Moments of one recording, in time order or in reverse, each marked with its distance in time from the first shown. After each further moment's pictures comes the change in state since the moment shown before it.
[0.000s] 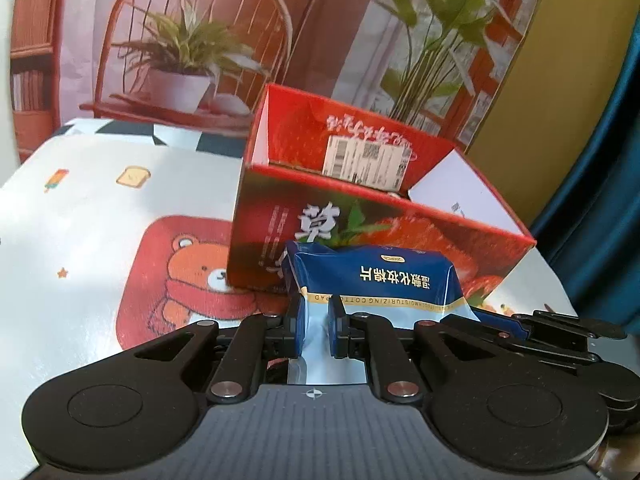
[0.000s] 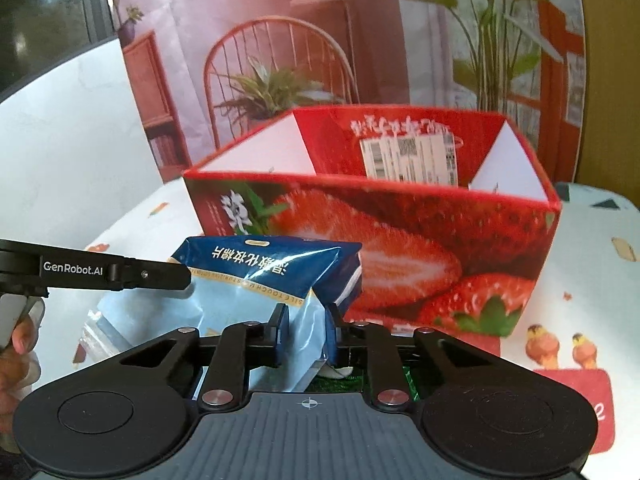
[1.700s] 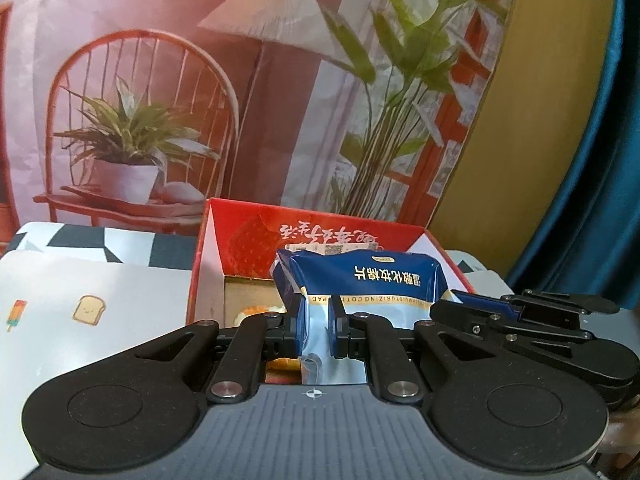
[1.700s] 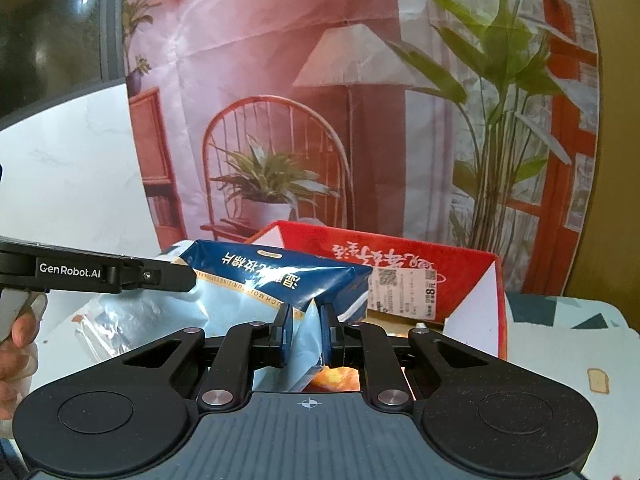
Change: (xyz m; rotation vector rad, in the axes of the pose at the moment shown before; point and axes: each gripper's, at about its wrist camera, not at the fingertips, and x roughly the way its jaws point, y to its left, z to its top) left arm 0.034 -0.027 0.104 0.110 -0.093 -0.072; right arm 0.010 -0.033 0.104 -0.084 -0.132 -0.020
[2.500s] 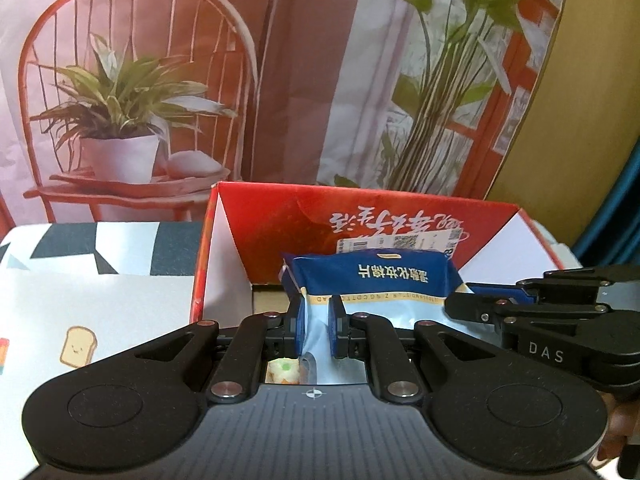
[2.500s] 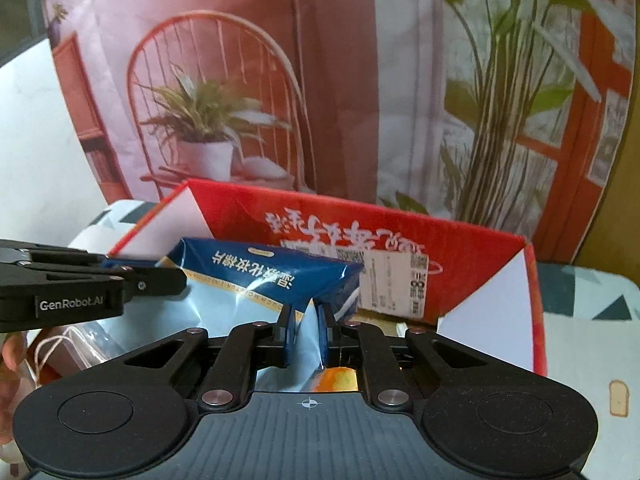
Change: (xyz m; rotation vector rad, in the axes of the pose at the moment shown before) left arm 0.117 0.028 0.034 0.051 0.163 0.111; right arm 0.141 -0.046 0.030 0.080 0.274 -0.087
